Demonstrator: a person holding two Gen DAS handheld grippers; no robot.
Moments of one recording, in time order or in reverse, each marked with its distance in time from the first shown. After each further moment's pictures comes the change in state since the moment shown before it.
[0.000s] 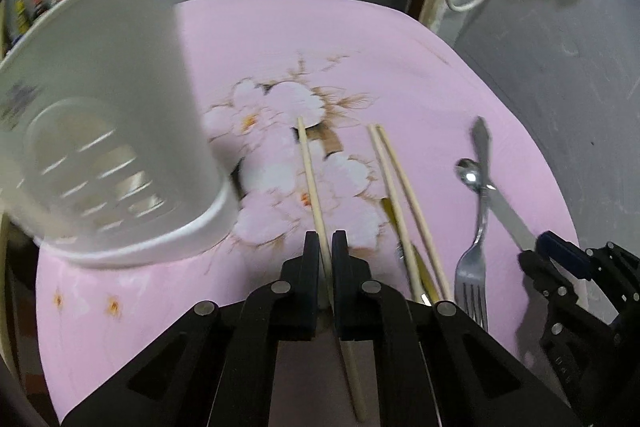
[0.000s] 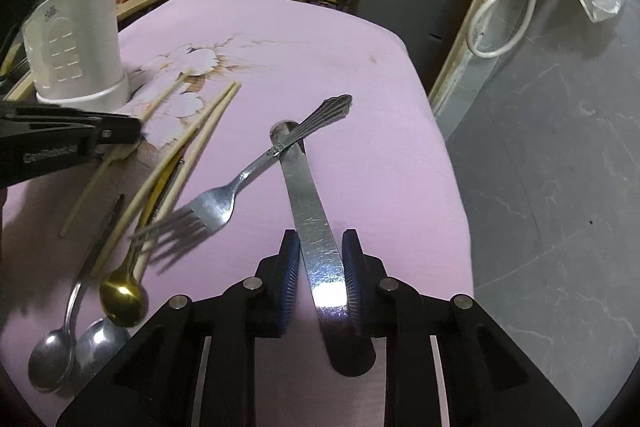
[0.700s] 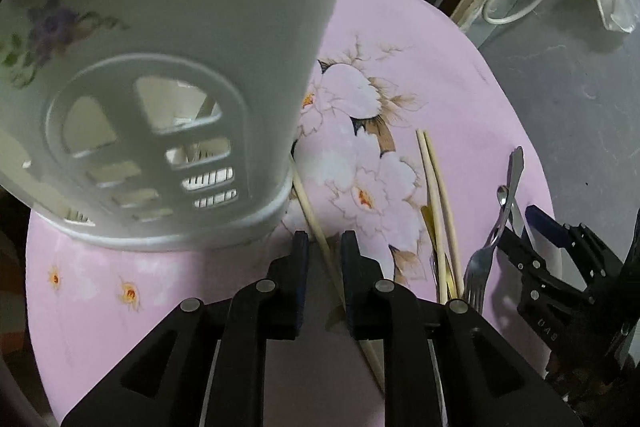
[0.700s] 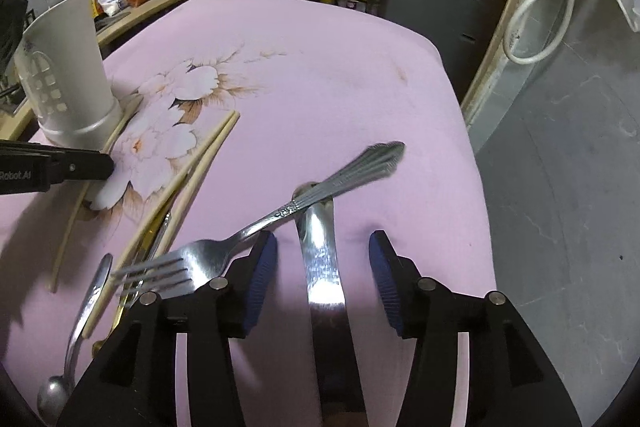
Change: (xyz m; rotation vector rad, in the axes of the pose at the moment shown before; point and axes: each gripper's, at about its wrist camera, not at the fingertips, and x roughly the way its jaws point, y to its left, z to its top) left arm 0.005 0.041 0.028 -0.176 0.131 -0.076; right arm 0.039 -0.010 0.041 -0.039 0.009 0.132
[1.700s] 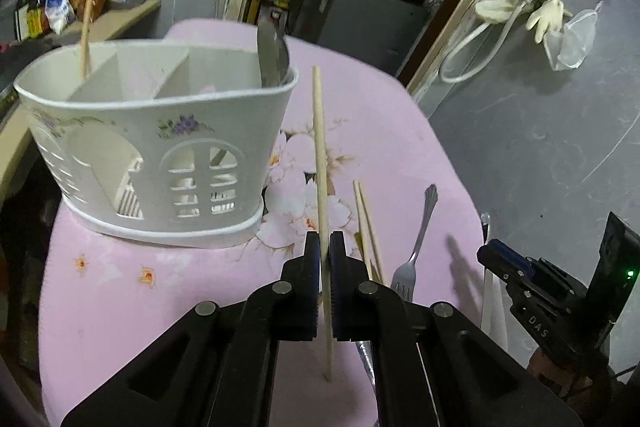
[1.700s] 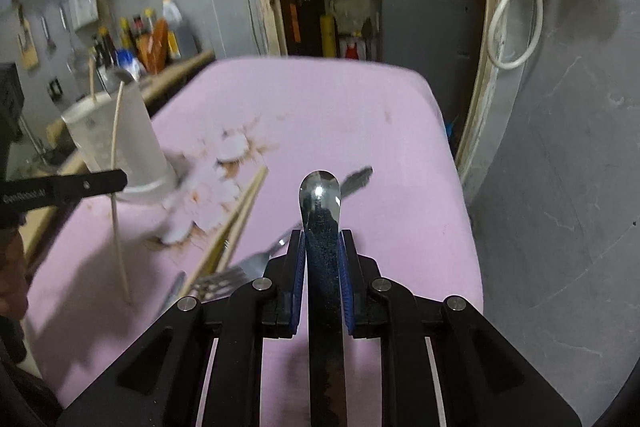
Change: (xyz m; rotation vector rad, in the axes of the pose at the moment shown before) left arm -0.095 0.002 -0.035 0.005 -0.262 -0.112; right arm -0.071 -0.017 -0.014 0.148 -0.193 0.124
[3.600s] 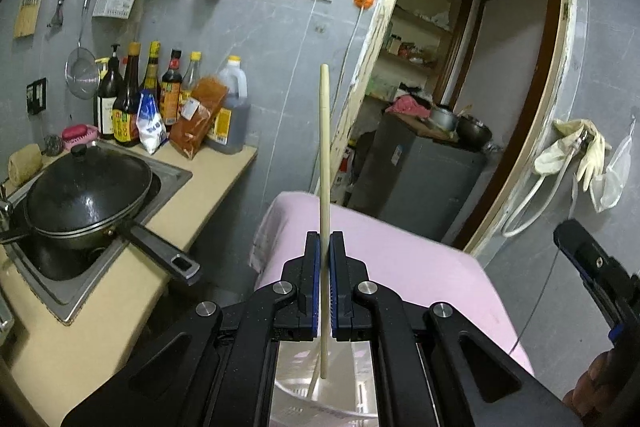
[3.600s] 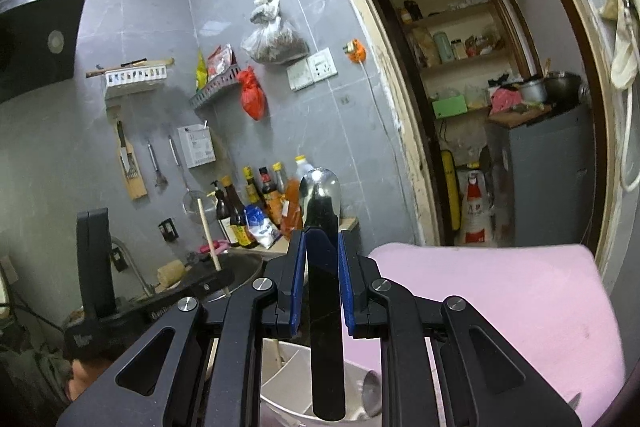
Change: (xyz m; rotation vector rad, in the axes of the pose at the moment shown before) left arm -0.092 0.129 0.105 -0.073 -0.455 0.170; right arm -0.003 0.160 0.164 0.034 -0.474 0.412
